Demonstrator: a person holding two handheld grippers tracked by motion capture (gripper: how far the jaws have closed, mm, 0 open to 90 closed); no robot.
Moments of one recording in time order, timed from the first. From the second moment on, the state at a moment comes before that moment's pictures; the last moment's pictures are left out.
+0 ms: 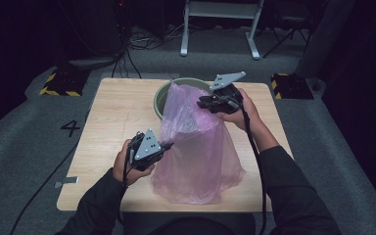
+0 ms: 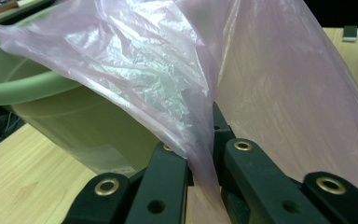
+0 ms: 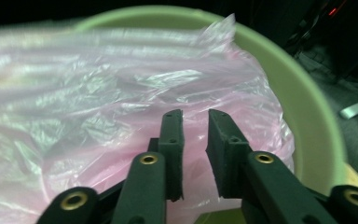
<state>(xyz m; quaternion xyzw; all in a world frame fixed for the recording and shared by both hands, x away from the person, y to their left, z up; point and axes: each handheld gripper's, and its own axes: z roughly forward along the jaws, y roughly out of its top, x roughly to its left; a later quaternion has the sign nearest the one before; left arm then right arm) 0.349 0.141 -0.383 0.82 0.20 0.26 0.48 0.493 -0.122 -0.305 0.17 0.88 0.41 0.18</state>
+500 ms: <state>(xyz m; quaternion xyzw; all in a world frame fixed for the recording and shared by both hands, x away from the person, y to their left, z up) 0.356 0.150 -0.369 0.80 0.22 0.27 0.50 0.500 -0.115 -0.310 0.20 0.89 0.38 0.17</state>
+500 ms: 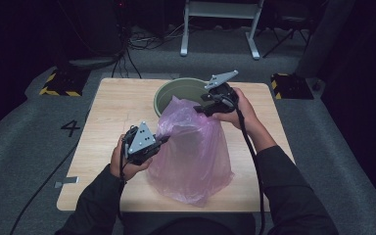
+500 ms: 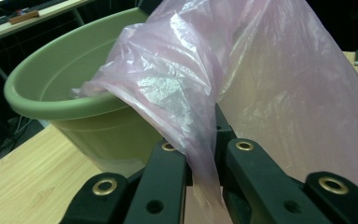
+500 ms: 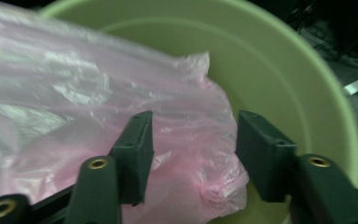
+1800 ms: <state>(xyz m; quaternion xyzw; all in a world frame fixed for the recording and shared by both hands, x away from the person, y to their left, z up) 0.371 0.157 -0.366 0.78 0.26 0.27 0.50 0.430 -0.167 -0.327 0.10 0.84 0.50 0.20</state>
